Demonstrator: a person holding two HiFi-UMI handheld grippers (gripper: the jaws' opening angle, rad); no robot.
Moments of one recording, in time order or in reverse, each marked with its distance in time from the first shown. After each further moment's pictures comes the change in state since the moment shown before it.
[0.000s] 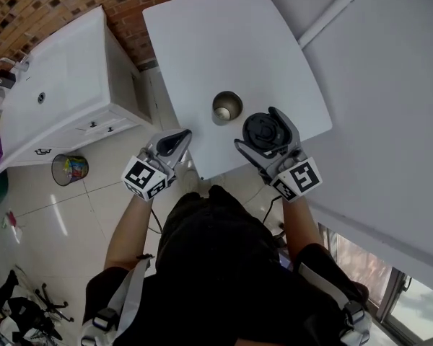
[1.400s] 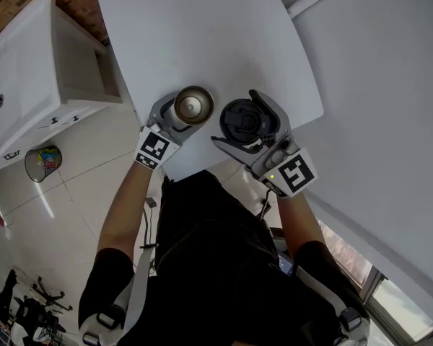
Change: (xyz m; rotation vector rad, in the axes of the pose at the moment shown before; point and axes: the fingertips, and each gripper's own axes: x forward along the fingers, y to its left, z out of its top) left arm 0.150 0.007 -0.123 0.159 0.195 -0.062; right arm 0.004 -0.041 -0.032 -0.013 0.106 0.083
